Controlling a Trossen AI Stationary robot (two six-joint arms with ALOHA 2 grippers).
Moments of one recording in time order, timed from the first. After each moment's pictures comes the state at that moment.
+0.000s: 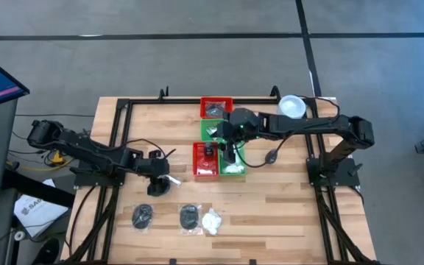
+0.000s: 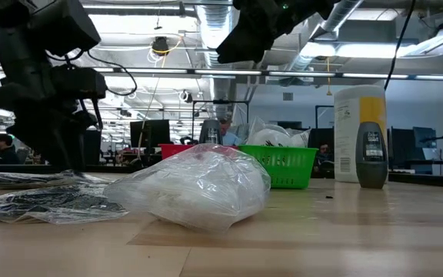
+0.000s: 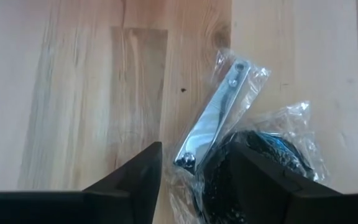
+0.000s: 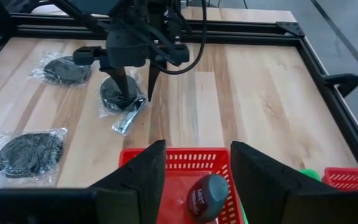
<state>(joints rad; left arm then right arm) -0.16 1.14 0.40 -0.33 -0.15 -0.19 -0.13 1.59 1.26 -0.23 -0.09 -0.11</state>
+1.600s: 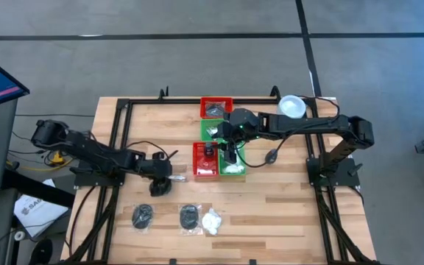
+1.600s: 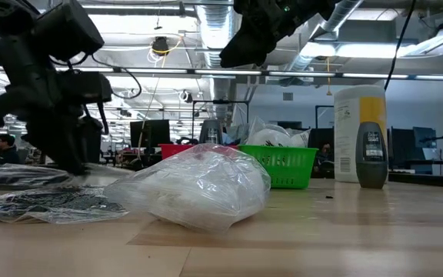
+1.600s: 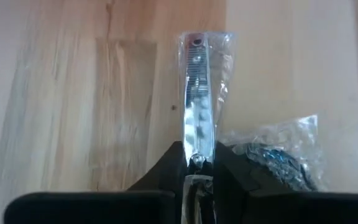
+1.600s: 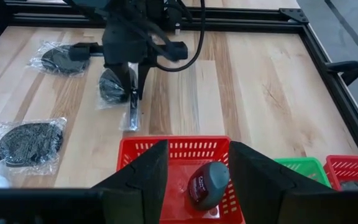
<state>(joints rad) -0.16 1.22 0.38 -0.18 -0.13 -0.19 -0.13 1.60 1.26 -0.27 -0.09 -0.11</state>
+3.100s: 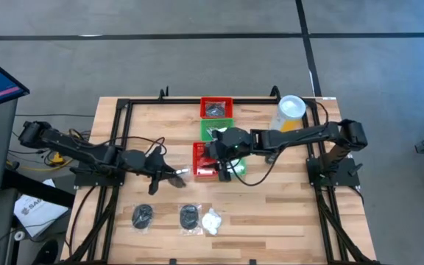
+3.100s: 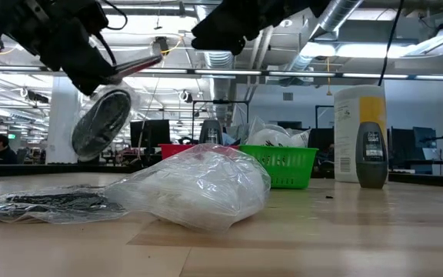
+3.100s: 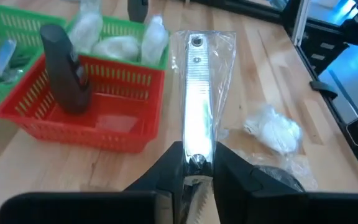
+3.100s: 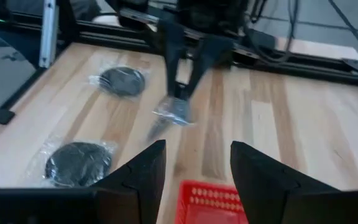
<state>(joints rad) -0.23 0.84 0.38 -0.03 -0.17 -0.32 0.02 1.68 1.26 -0.07 -0.11 -0.13</state>
